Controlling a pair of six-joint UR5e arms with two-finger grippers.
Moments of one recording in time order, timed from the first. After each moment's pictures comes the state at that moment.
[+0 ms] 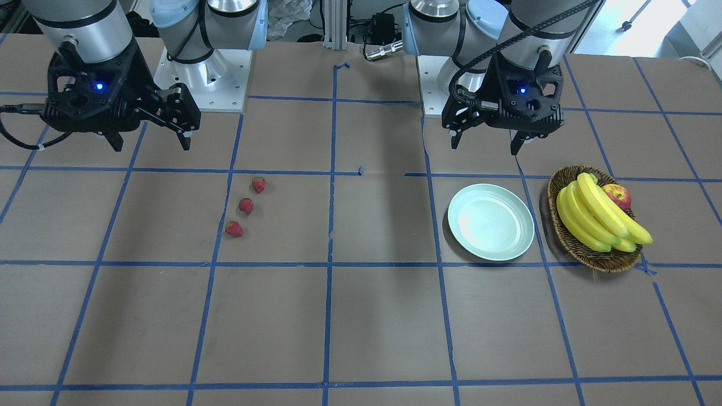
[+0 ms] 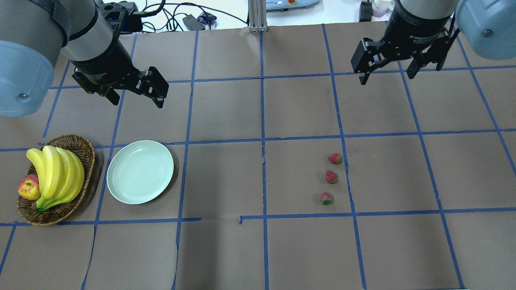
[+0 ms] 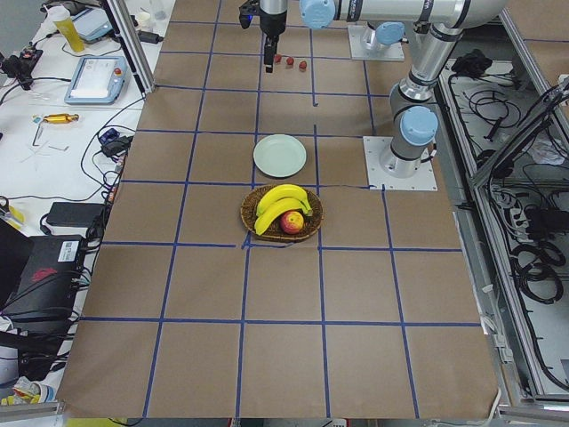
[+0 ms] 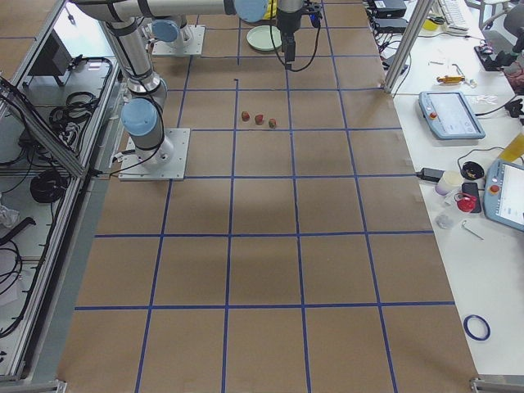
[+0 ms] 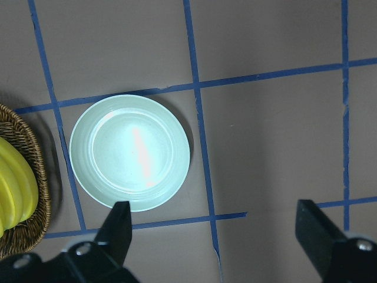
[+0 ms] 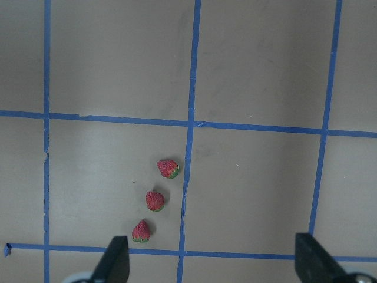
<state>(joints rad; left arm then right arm) -1.59 -1.53 -1.62 -1.50 1.59 0.09 1.57 -1.55 1.51 -1.56 -1.60 -0.07</state>
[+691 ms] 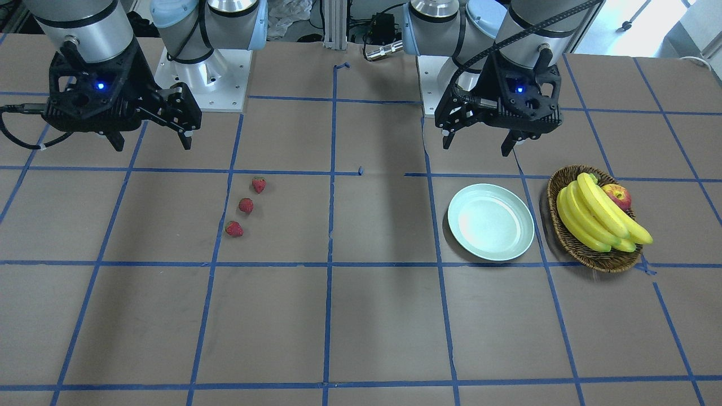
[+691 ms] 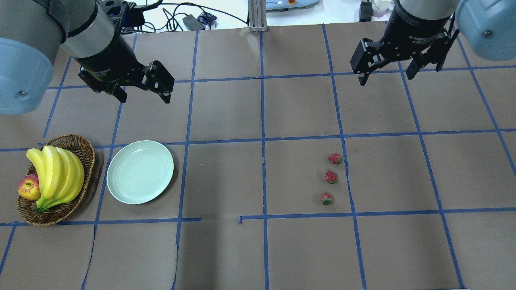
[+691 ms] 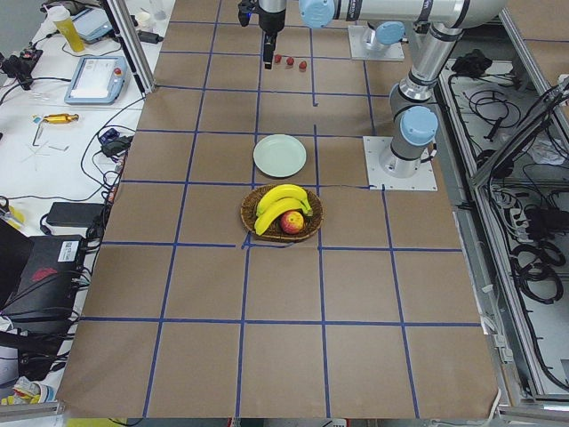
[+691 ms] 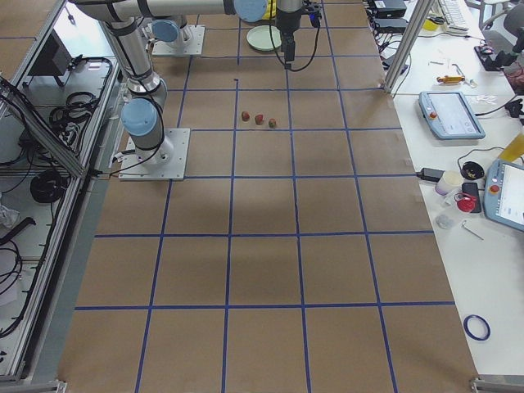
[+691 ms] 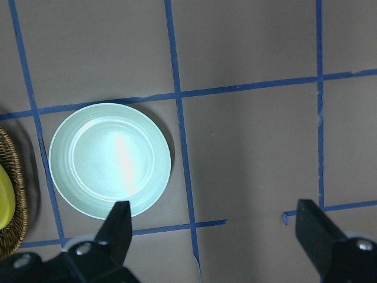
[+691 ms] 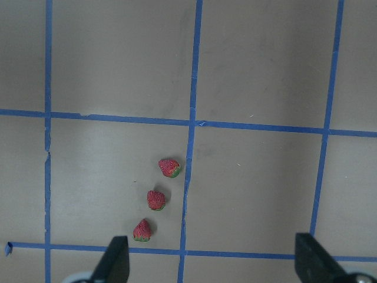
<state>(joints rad) -1.59 -1.54 -1.62 -1.49 1.52 0.06 1.57 -1.55 1.52 -1.56 -1.60 -0.07</state>
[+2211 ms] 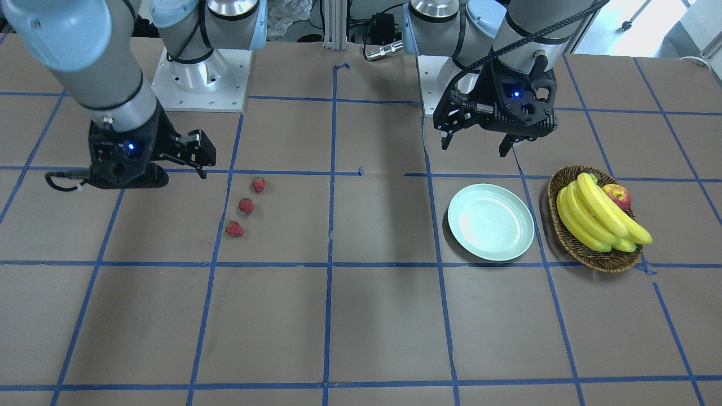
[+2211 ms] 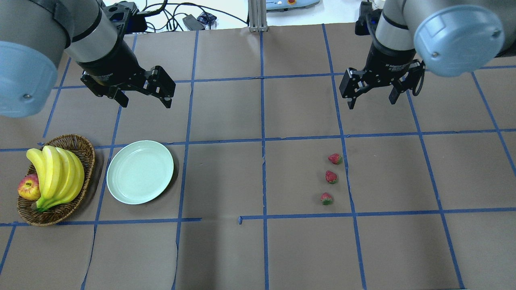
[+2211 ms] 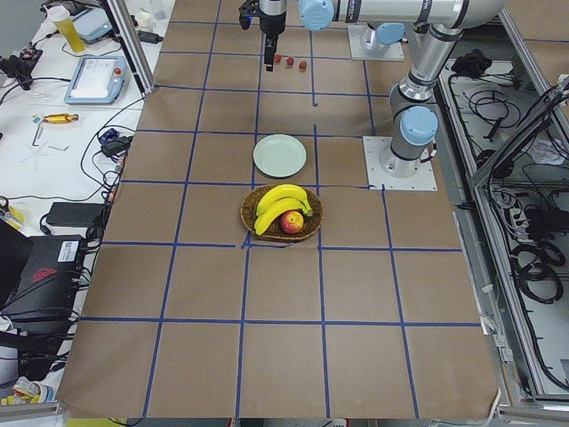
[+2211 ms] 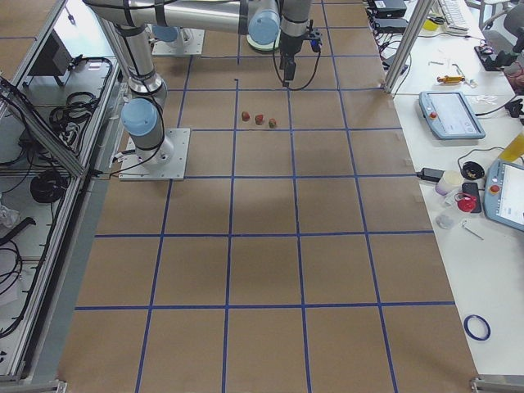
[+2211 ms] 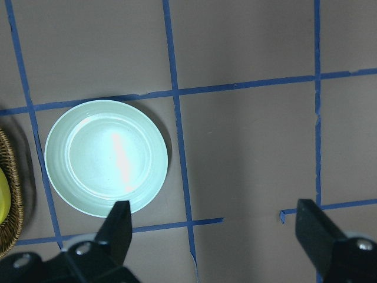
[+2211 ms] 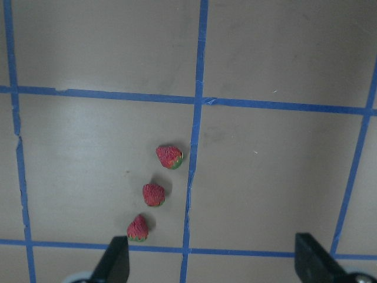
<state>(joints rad) -1.59 -1.54 -1.63 -1.50 1.53 0.07 1.57 -1.43 1.63 -1.63 -1.59 -0.07</state>
